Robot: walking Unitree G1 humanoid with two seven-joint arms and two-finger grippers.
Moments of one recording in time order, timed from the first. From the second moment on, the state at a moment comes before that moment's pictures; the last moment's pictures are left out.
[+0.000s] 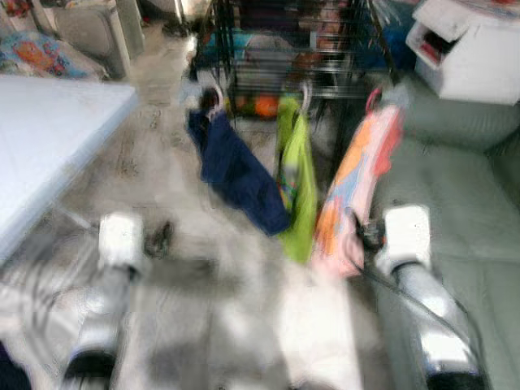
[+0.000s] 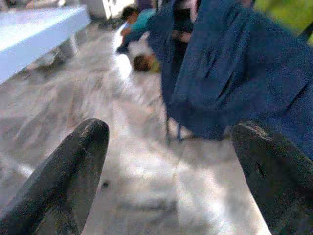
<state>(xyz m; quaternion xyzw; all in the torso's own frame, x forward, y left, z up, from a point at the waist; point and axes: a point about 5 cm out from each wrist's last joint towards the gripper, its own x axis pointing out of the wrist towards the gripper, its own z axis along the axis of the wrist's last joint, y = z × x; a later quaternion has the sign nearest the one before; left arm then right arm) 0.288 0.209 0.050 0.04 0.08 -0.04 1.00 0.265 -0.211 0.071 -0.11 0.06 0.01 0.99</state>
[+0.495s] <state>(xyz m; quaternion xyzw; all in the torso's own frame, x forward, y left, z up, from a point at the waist) 0.263 0.198 0.032 0.08 0.06 0.00 0.99 0.268 -0.213 0.074 -0.10 0.05 -0.01 0.99</state>
